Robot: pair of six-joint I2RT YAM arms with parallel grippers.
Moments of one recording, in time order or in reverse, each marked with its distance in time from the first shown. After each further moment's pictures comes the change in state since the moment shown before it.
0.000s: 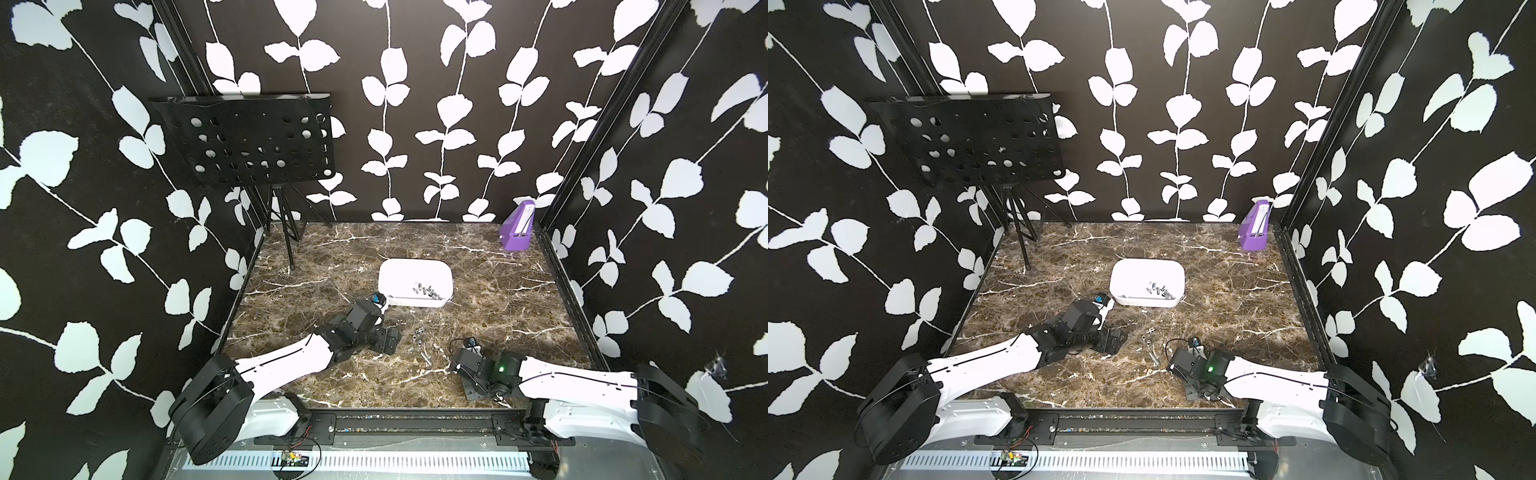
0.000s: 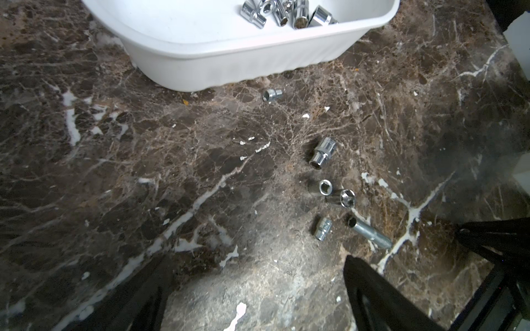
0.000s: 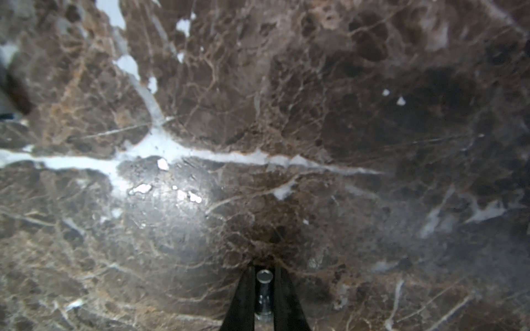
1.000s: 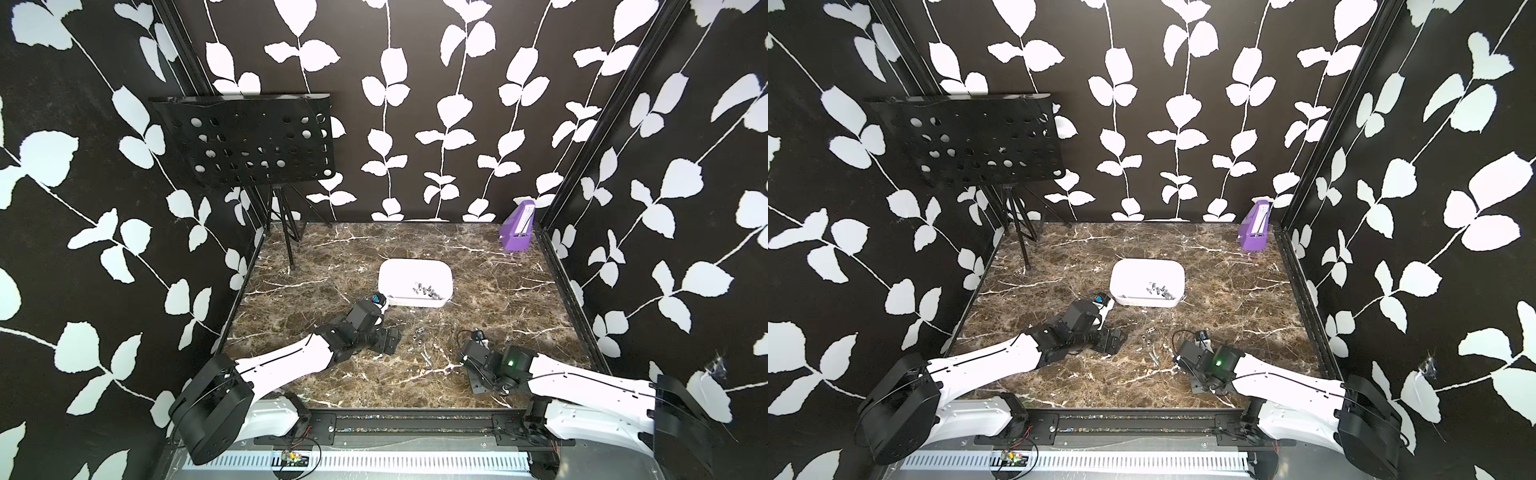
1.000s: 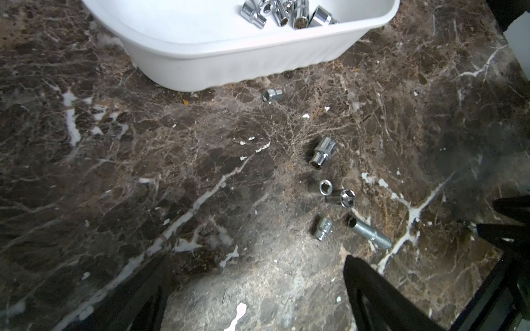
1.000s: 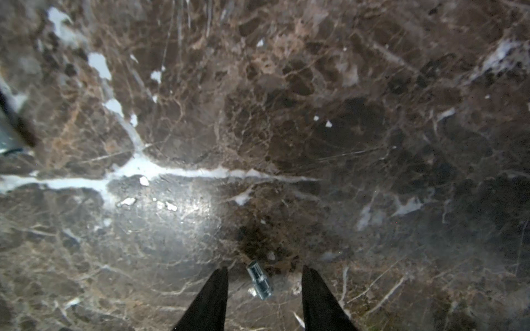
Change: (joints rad) left arm 0.000 0.000 0.000 0.000 0.000 0.000; right arm -0.075 -0.072 0.033 -0.107 0.048 -0.045
